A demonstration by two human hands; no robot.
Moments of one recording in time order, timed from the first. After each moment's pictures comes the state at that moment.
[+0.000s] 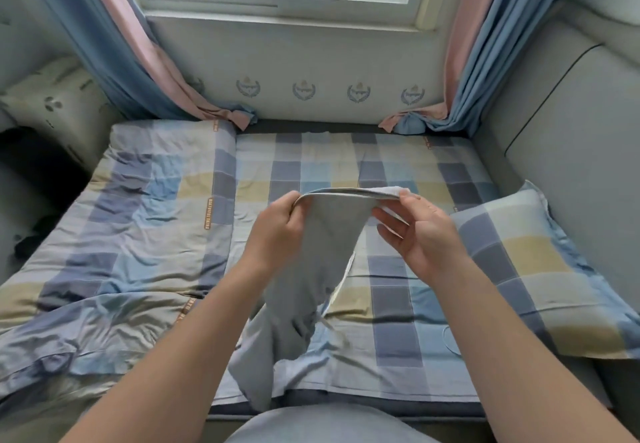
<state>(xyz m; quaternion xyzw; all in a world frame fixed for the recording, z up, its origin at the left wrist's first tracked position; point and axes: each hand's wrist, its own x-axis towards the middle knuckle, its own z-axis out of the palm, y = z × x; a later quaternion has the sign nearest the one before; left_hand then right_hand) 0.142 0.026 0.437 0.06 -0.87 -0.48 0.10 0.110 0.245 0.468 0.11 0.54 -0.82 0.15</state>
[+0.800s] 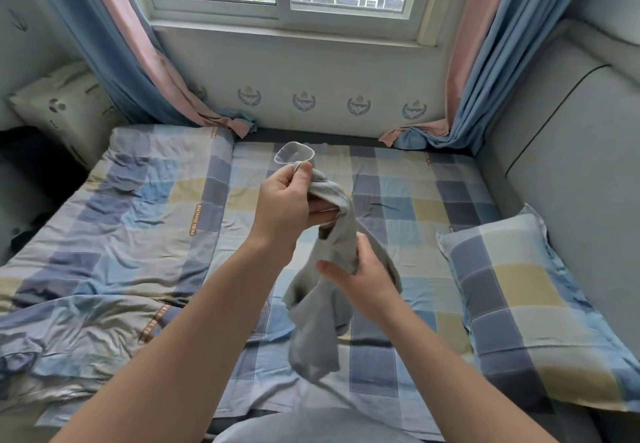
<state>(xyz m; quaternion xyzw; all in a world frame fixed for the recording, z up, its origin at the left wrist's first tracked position) 0.093 0.144 0.502 0.17 -0.60 -0.78 0.10 0.092 0.292 0.400 -0.09 0.79 -0.59 0.18</state>
